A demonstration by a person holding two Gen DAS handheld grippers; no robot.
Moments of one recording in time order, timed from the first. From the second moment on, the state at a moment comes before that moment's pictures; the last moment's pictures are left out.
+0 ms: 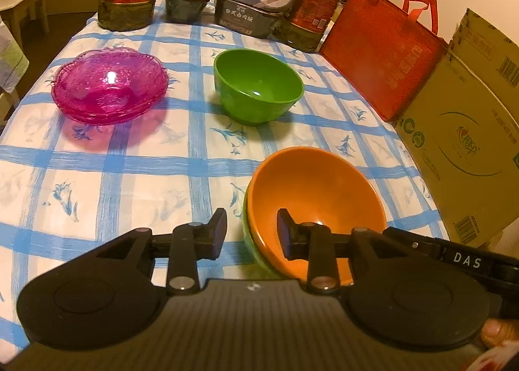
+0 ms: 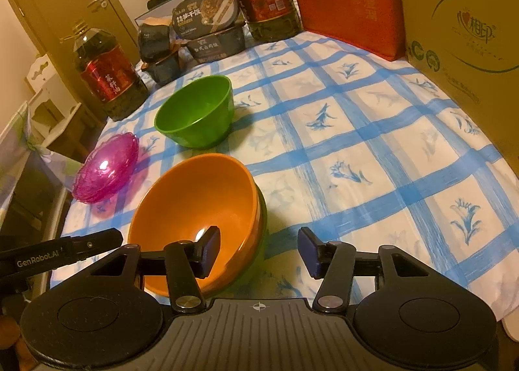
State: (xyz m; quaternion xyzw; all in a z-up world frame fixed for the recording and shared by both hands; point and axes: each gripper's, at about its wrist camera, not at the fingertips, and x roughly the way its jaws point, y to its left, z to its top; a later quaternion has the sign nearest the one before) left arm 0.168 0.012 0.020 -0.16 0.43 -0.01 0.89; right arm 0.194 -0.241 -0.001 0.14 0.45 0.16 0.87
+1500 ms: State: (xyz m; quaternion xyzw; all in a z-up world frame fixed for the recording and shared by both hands) left arm 0.191 0.031 0.033 -0.15 0.42 0.00 0.90; right arm 0.223 -0.244 0.028 0.12 0.42 0.16 0.88
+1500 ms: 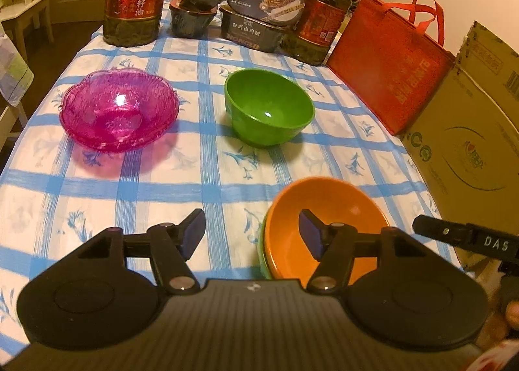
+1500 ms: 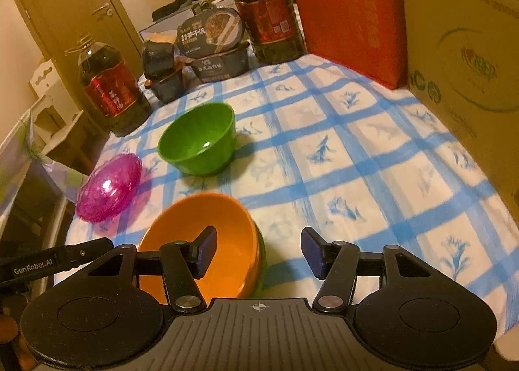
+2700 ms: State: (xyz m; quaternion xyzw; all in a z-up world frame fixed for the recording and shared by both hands) left arm 0.410 0.071 -0.038 -0.17 0.47 0.00 0.86; right arm 0.471 -0.156 -0.055 0.09 0.52 0.21 0.82
